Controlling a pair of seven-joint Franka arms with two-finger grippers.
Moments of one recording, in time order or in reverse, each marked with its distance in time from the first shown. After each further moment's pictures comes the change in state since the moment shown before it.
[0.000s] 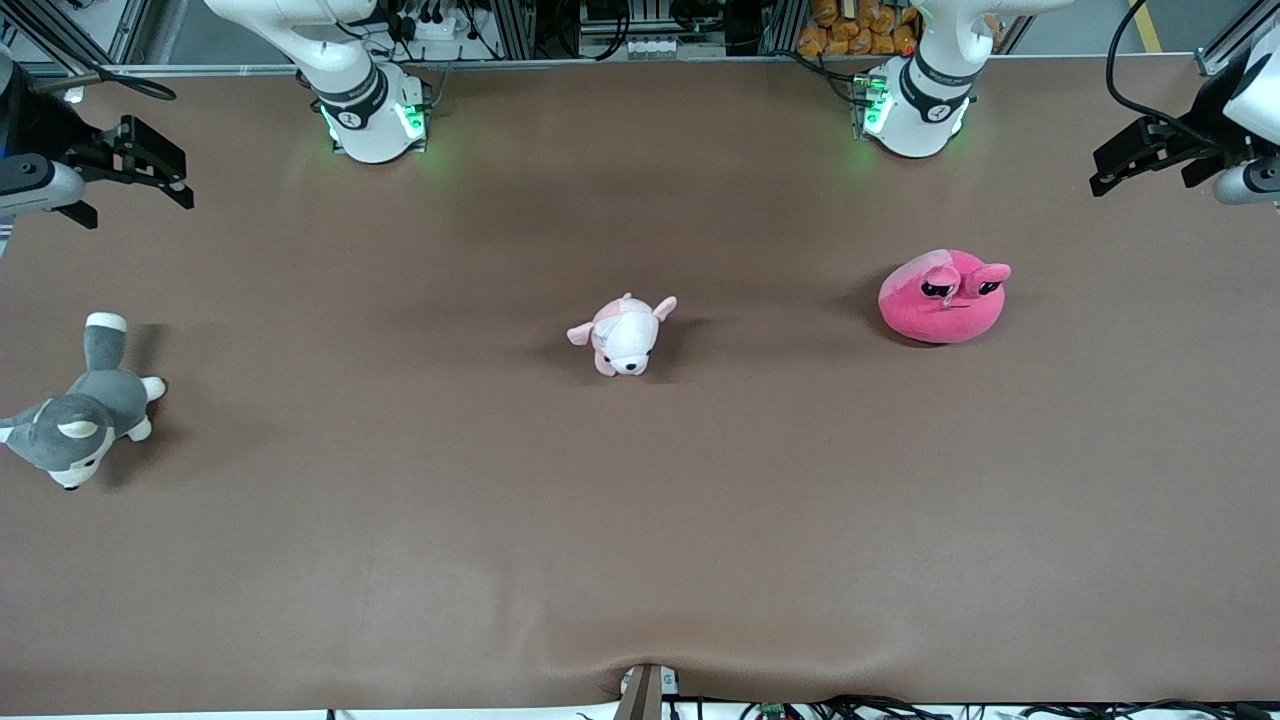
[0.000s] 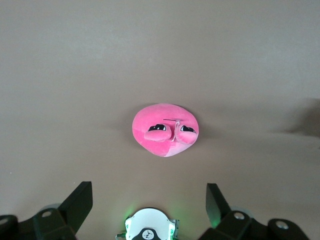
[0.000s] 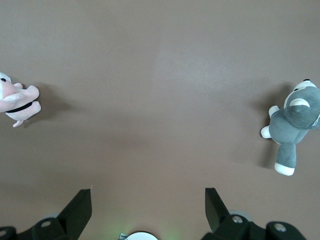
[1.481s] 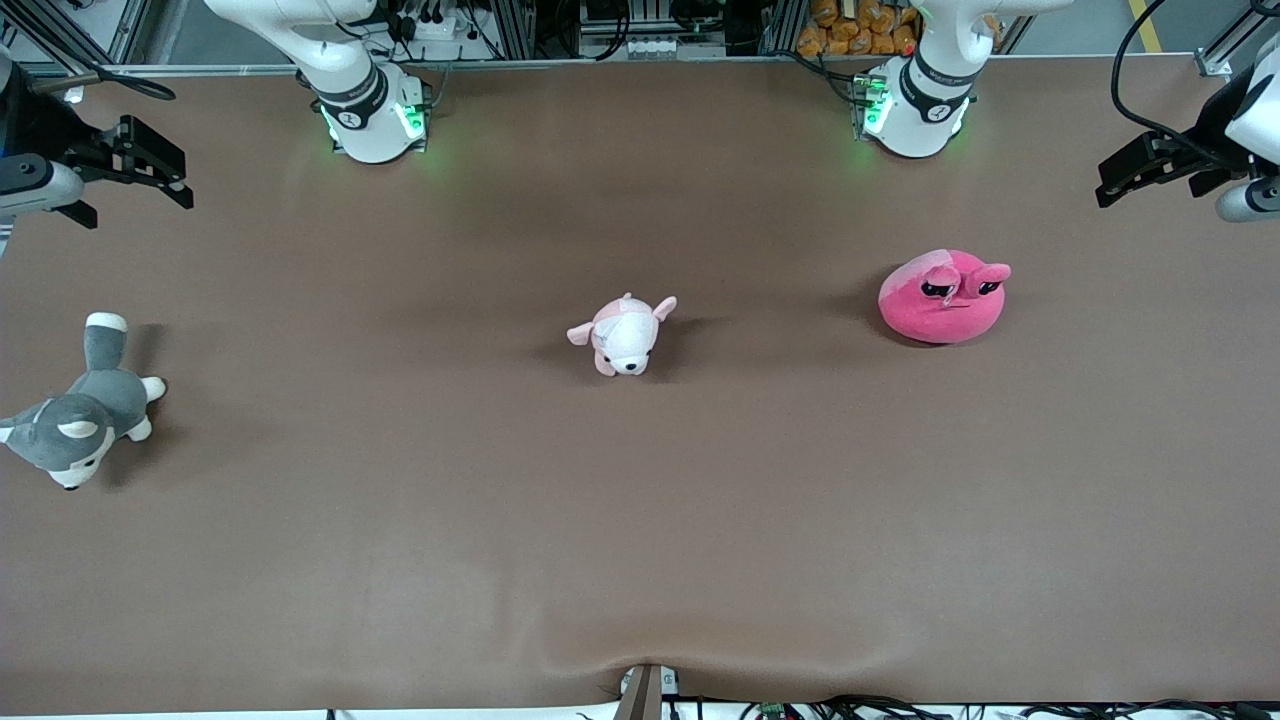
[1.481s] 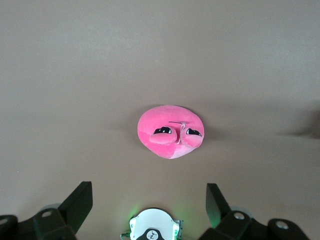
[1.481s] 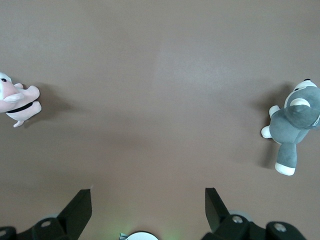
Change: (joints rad) left arm 0.006 0.044 -0.001 0.037 0.022 -0.012 0.000; right arm 0.000 0.000 -0.002 0.000 0.002 0.000 0.000
